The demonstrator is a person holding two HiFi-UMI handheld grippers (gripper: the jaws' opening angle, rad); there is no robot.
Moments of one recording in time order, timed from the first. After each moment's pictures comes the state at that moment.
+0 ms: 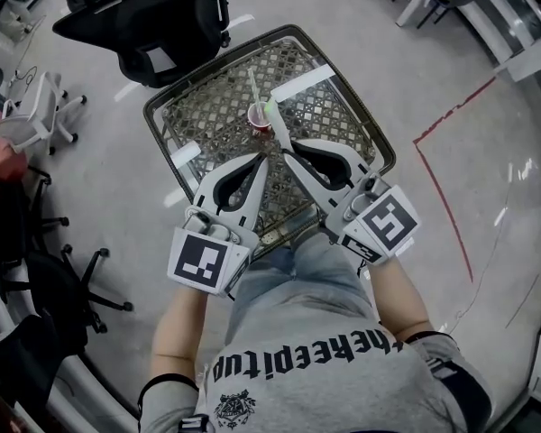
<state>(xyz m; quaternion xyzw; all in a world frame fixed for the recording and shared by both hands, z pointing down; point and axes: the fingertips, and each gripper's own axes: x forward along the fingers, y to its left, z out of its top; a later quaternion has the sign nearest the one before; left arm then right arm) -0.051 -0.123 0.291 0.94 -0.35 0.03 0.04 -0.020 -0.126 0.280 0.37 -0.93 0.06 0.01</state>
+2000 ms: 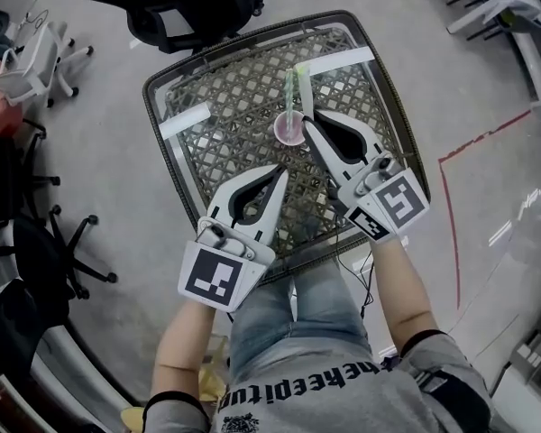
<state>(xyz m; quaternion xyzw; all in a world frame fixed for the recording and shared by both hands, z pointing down) -0.064 -0.205 0.411 0.90 -0.40 0.08 0.15 -0.030 -0.281 0.405 0.35 -0.93 0.10 -0.01</state>
